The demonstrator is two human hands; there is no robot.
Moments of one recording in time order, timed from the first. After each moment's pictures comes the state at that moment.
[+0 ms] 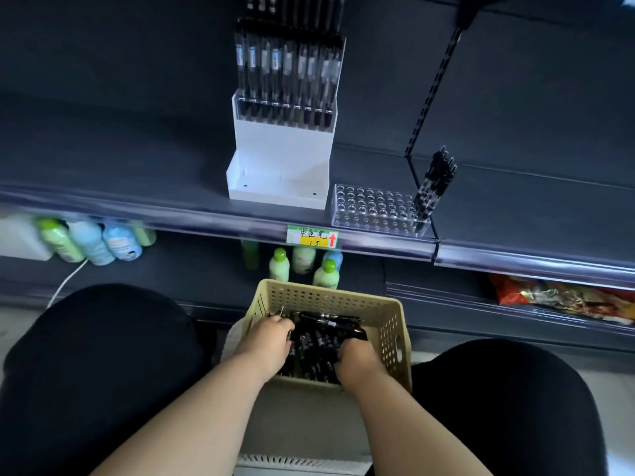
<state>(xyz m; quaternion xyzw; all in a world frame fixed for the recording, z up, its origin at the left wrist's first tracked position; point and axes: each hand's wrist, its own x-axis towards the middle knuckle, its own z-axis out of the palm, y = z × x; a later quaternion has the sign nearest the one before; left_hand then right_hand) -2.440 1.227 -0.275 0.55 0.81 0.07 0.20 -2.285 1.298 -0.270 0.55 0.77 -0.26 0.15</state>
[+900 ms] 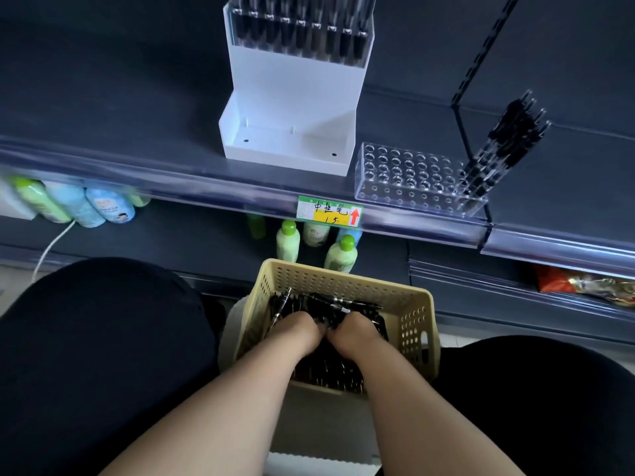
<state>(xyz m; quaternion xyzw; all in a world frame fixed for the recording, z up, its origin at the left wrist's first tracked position) -2.424 1.289 -0.330 0.31 0.85 0.00 0.42 -2.332 1.340 -0.318 0.57 0.72 -0.34 0.20</state>
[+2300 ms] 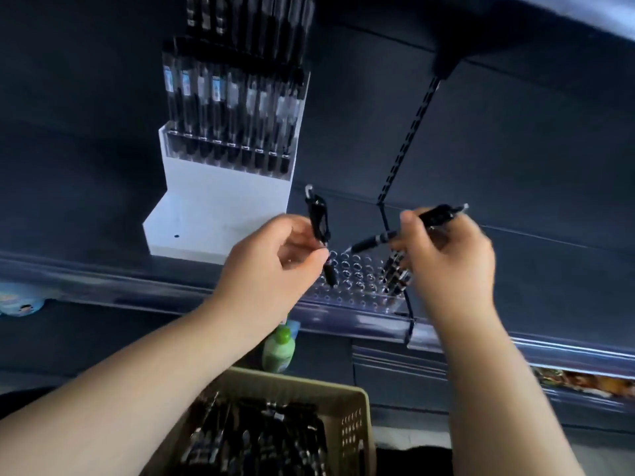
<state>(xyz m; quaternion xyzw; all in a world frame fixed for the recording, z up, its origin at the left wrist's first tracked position) -2.437 1.354 -0.097 0.47 0.62 0.60 0.21 -2.286 1.446 -0.061 0.46 0.72 -0.24 -0.47</state>
